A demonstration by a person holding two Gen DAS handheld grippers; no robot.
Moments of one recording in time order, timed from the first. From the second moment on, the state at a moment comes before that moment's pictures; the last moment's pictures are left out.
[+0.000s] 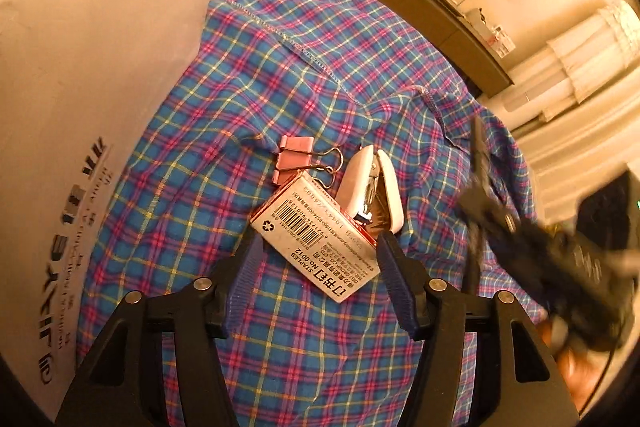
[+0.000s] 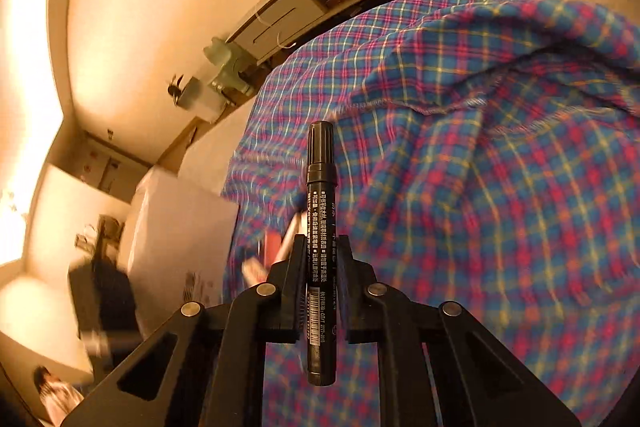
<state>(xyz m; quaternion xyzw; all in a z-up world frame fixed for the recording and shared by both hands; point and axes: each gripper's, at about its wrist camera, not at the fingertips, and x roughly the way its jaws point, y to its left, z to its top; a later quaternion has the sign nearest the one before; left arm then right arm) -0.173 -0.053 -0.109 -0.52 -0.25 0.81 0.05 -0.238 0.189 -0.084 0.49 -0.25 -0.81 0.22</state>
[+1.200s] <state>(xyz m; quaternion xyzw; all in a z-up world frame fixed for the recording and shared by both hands) -0.135 0.001 -0.042 -0.45 -0.09 0.88 0.09 -0.133 0.226 -0.040 0.43 -0.22 -0.84 0.23</state>
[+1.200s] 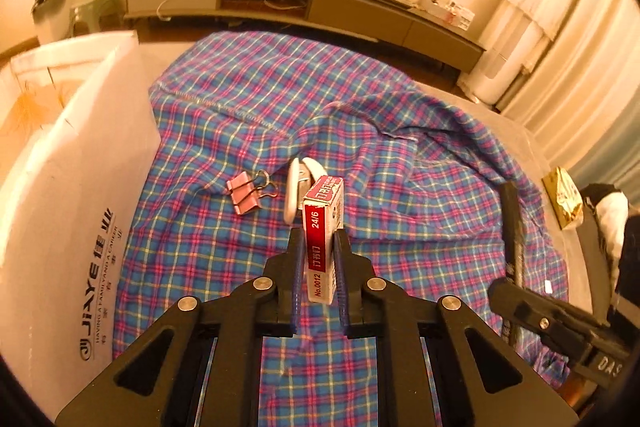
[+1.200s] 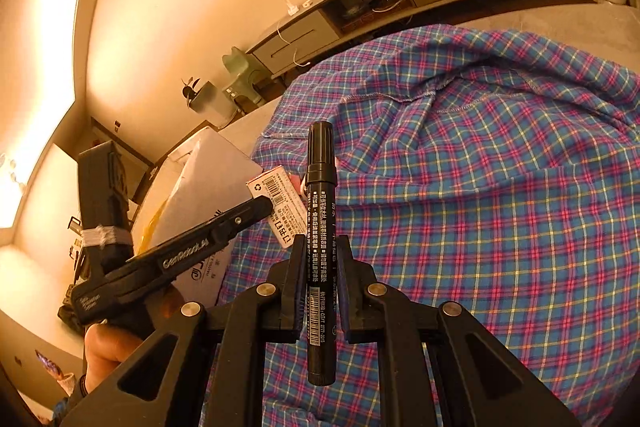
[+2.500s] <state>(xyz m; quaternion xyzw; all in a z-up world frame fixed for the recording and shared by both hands) -0.006 -0.109 0.073 -0.33 -0.15 0.92 0.12 -0.043 0.120 0.043 0.36 -0.09 -0.88 0.29</state>
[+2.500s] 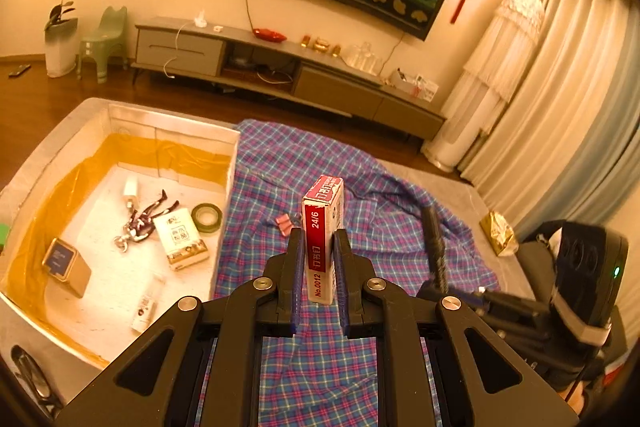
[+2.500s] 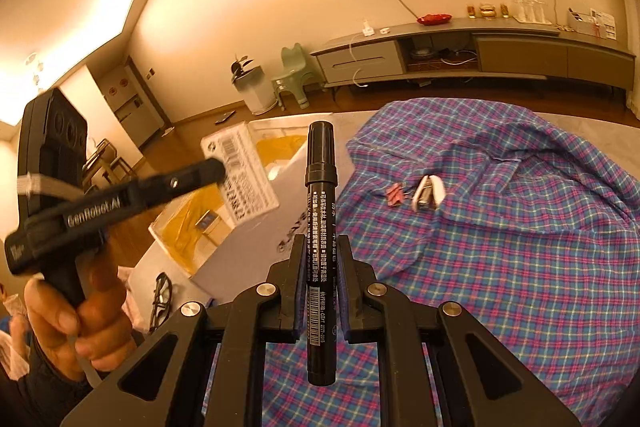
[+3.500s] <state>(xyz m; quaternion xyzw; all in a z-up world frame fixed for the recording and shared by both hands) 0.020 -0.180 0.092 -0.28 -0.22 0.93 0.11 -0.036 0.022 0.096 0.34 -0.06 -0.88 0.33</state>
